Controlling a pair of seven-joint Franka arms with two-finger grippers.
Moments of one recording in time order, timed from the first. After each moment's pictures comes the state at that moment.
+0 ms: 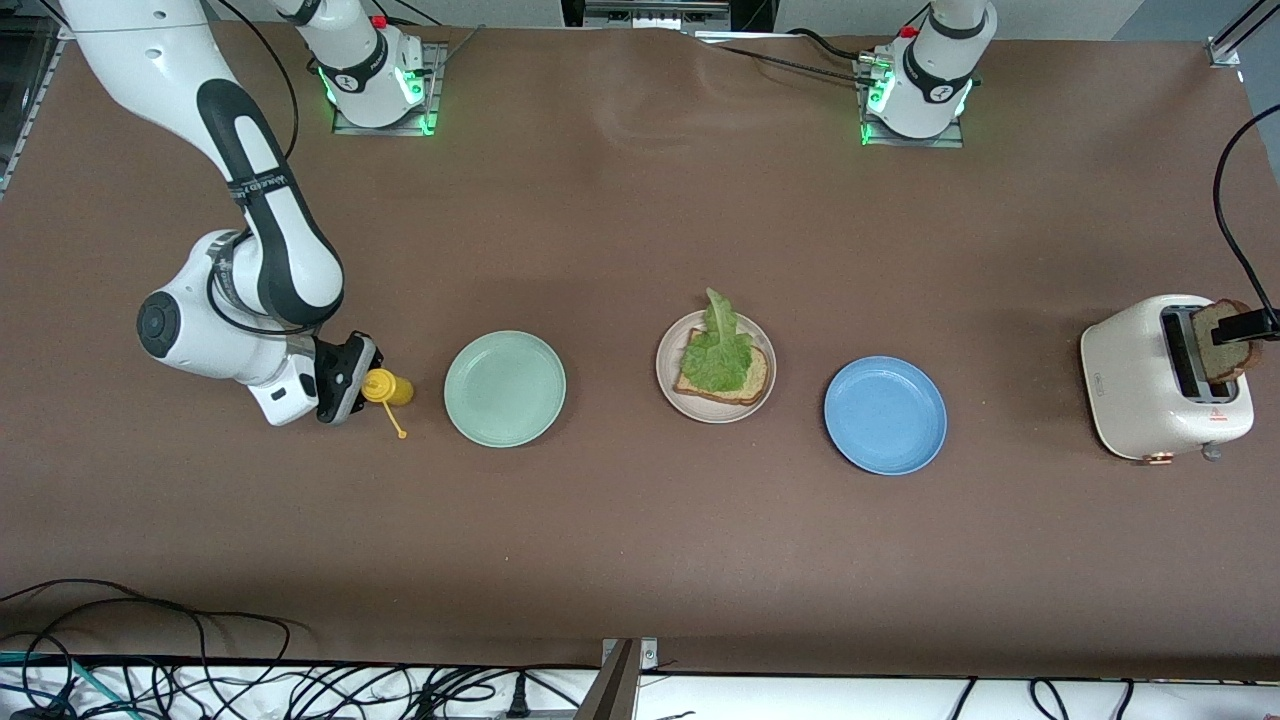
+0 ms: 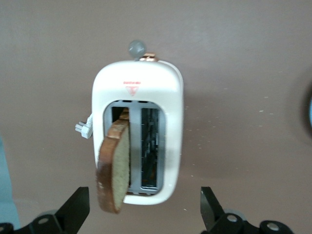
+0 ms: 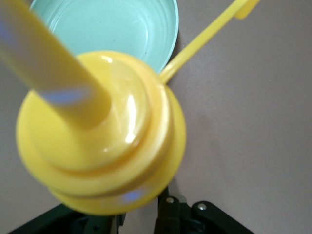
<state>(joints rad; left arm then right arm) 0.33 0.38 0.07 -1.51 0.12 1.75 0.30 0.12 0.51 -0.02 -1.92 0.45 2.36 -1.44</state>
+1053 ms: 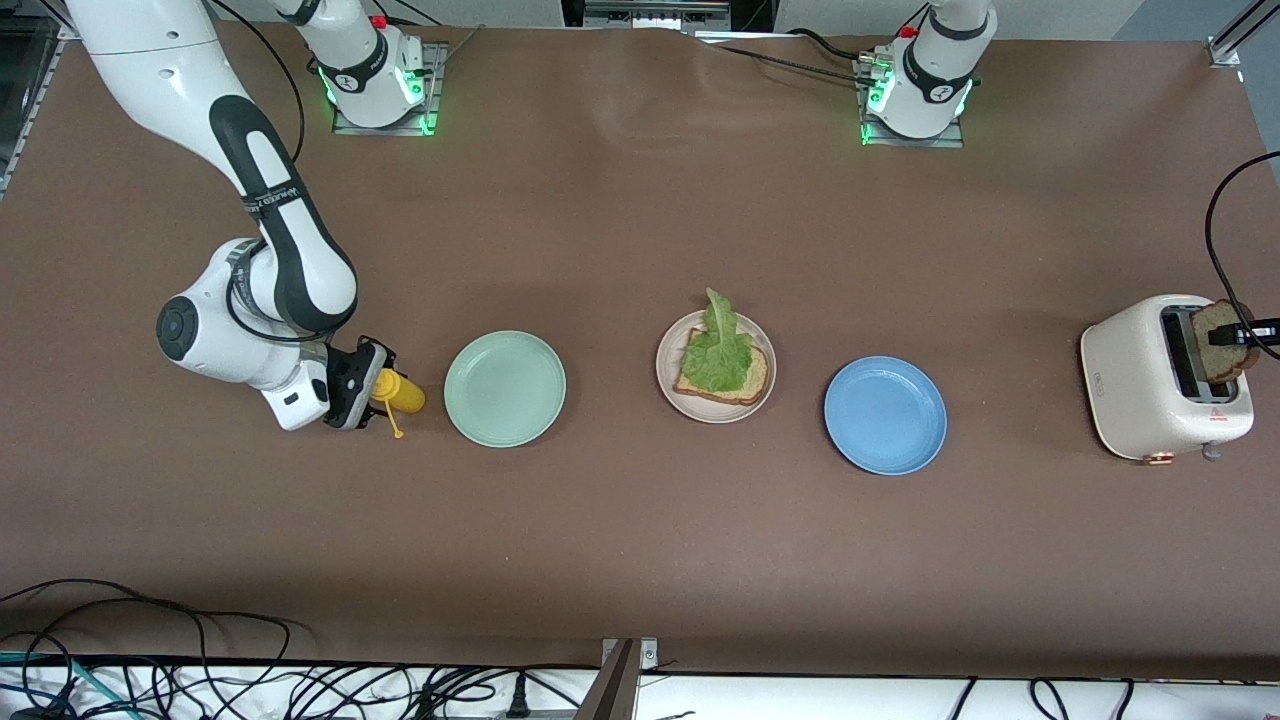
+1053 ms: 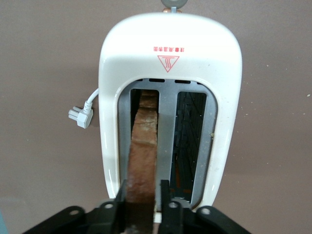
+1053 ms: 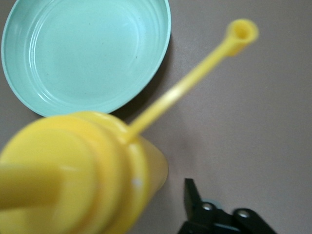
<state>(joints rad) 0.41 0.49 0.07 -1.51 0.12 1.76 0.36 0.11 0.54 0.01 -1.92 0.47 2.41 -1.45</state>
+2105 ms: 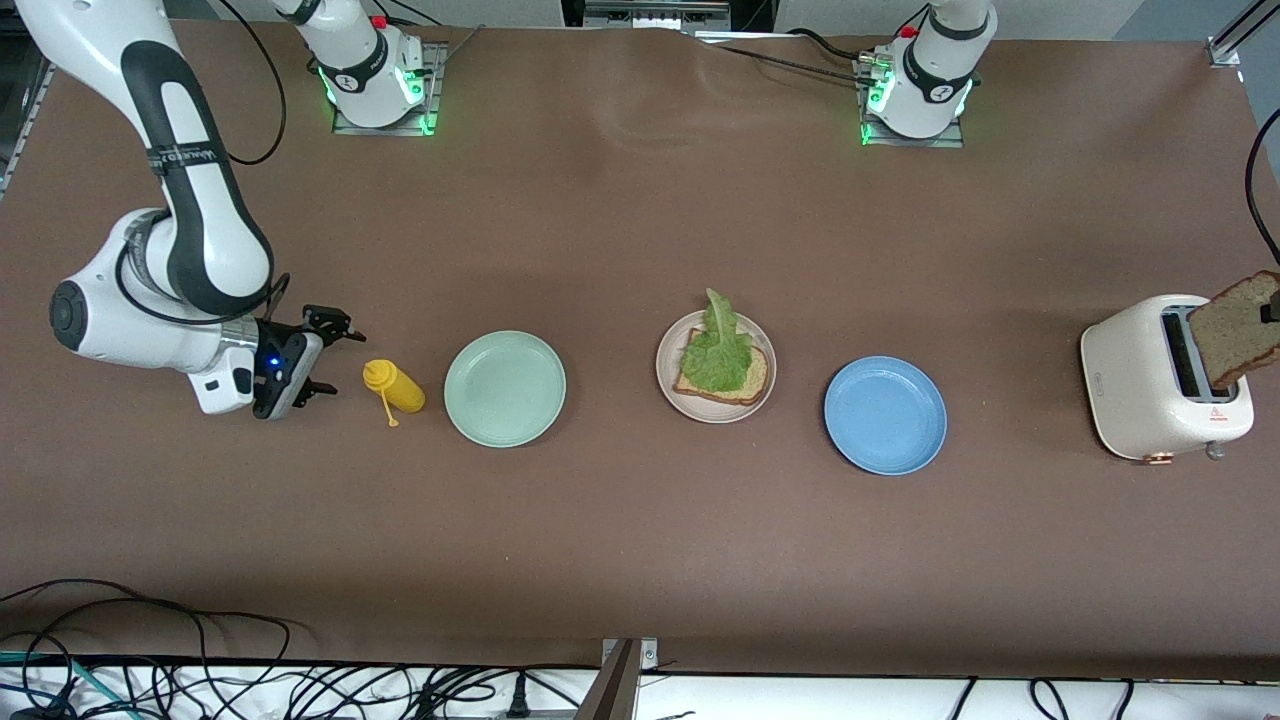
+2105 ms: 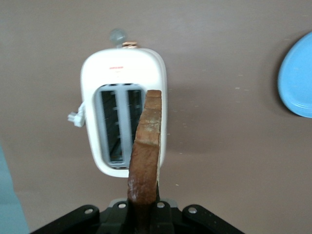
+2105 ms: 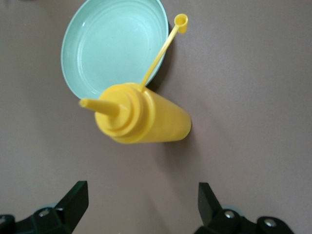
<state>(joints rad) 0.40 0.35 -0.08 -1.40 0.12 1.54 0.37 0.07 0.39 -0.08 -1.91 0.48 2.07 -1.23</state>
